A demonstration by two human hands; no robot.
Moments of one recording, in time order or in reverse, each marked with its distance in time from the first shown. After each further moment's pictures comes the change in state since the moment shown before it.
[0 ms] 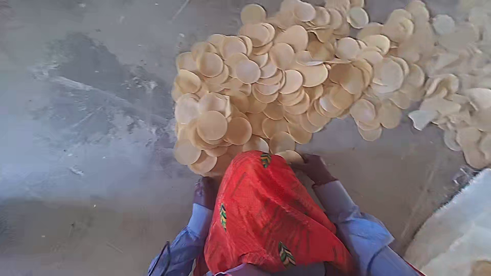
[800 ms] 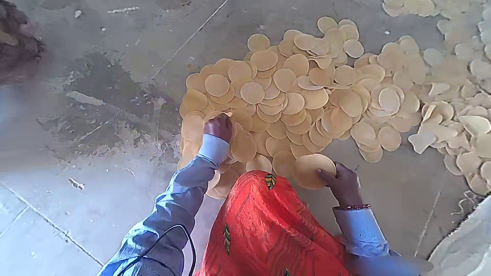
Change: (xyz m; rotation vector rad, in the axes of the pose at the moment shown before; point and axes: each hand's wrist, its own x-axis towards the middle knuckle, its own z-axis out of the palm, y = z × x) left_hand 0.141 0.149 -0.089 0.043 0.337 0.485; right_hand -0.009 0.005 -0.041 0.115 0.370 -0.107
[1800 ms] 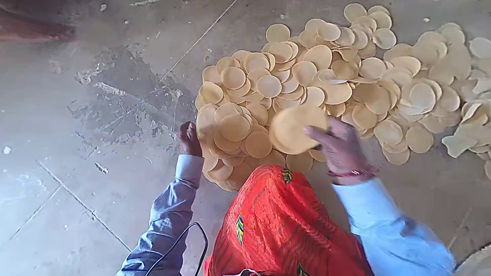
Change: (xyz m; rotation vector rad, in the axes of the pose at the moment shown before) left_hand -0.058 -0.110 -0.028 -0.392 0.327 -0.240; right_hand 0.006 -0.146 0.032 0.436 -0.141 -0.301
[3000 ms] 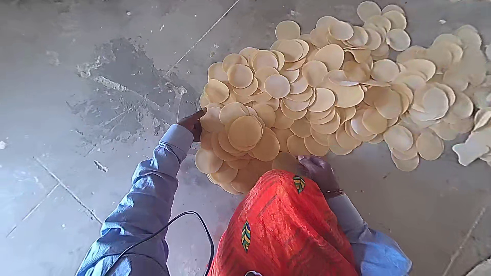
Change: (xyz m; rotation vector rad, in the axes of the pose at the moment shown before) left_hand 0.096 -0.011 0.002 -0.495 -0.534 -0.720; right_hand -0.016 0.089 0.025 -0.090 -0.011 0.519
